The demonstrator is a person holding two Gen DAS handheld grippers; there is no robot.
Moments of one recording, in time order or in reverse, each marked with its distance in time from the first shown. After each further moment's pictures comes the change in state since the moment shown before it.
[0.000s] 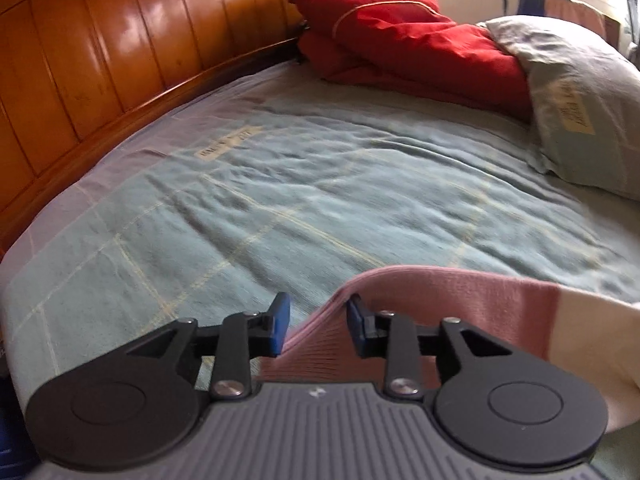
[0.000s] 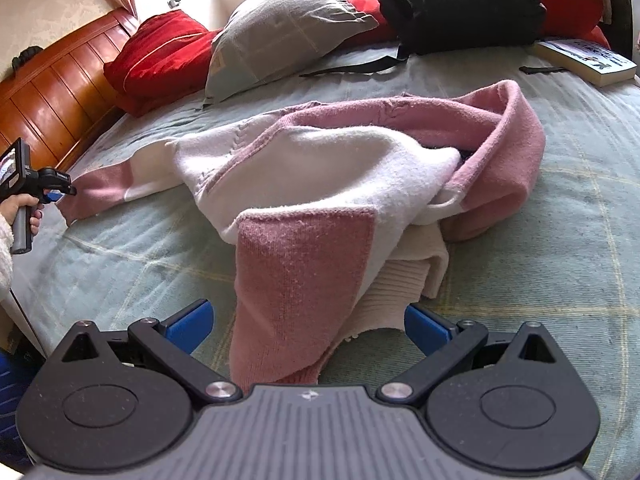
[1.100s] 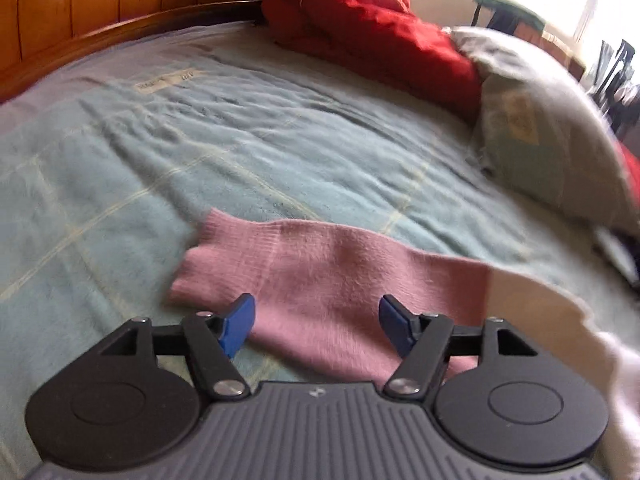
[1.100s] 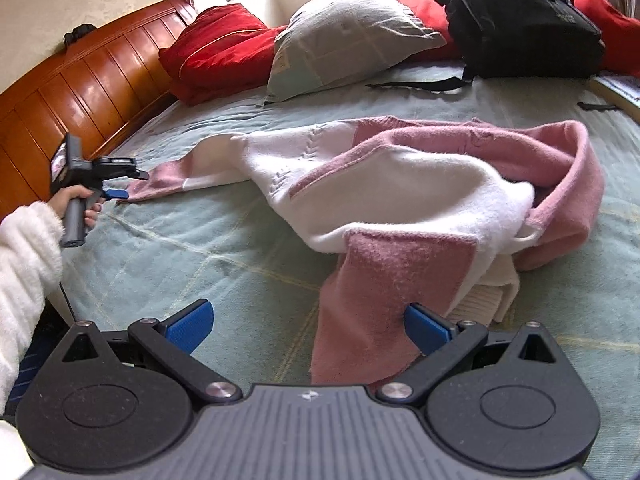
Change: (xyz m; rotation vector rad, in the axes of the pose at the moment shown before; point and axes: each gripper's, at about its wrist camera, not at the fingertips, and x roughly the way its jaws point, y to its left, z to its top) left arm 0.008 0.022 -0.033 -0.167 0.074 -0.349; right arm -0.006 0.042 0.004 -0.109 -0.007 0.113
